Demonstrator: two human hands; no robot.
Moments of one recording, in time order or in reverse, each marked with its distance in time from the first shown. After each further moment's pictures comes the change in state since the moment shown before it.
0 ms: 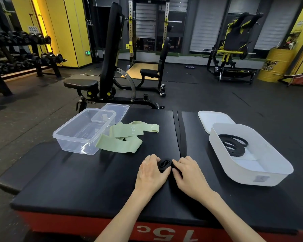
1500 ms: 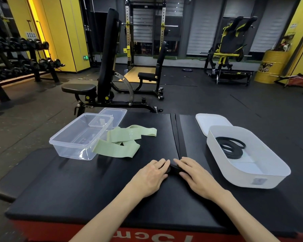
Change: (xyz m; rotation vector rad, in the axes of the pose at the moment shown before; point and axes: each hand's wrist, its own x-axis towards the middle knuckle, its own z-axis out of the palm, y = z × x) left_hand 0.022 -0.024 0.003 0.416 -0.166 0.738; right_hand -0.001 0.054 -0.009 0.090 -0.186 -0.141
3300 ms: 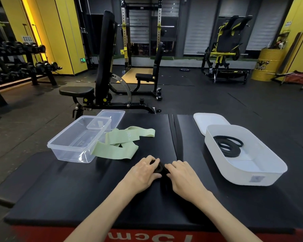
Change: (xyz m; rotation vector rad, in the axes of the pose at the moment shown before) left_hand -0.001 -0.015 -0.020 -0.078 -0.206 -0.169; right_hand 0.015 -0.047 0.016 -0.303 0.175 -0.023
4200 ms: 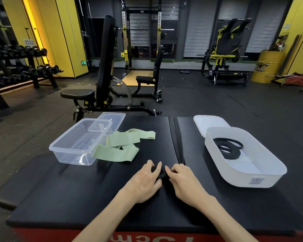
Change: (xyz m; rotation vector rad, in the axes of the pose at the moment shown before) left_hand -0.018 0.016 -0.003 -0.088 0.016 -0.003; right_hand -0.008 0.004 0.004 0.169 -0.092 0.033
